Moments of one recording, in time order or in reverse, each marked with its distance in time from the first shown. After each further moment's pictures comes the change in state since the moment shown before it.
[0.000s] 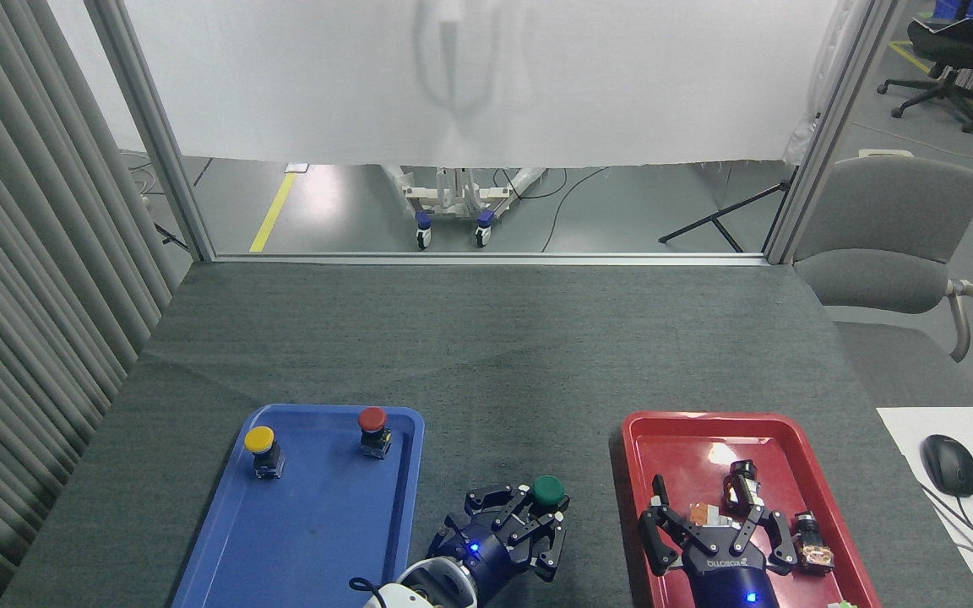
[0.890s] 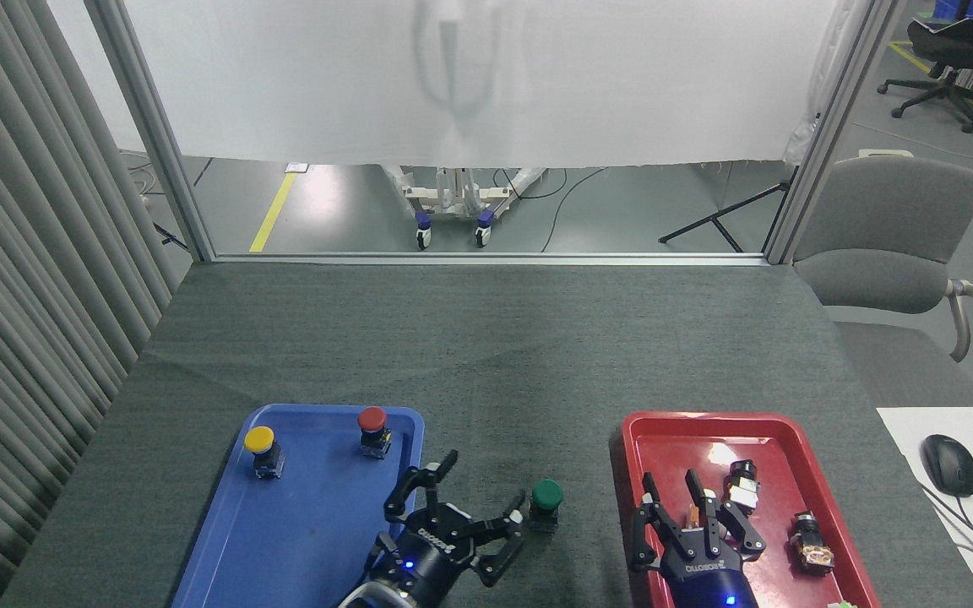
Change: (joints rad) left arm 0.242 0.168 0.069 -0.489 0.013 0.183 0.009; right arm 0.000 -0.011 0.062 0.019 0.008 -0.034 -0.002
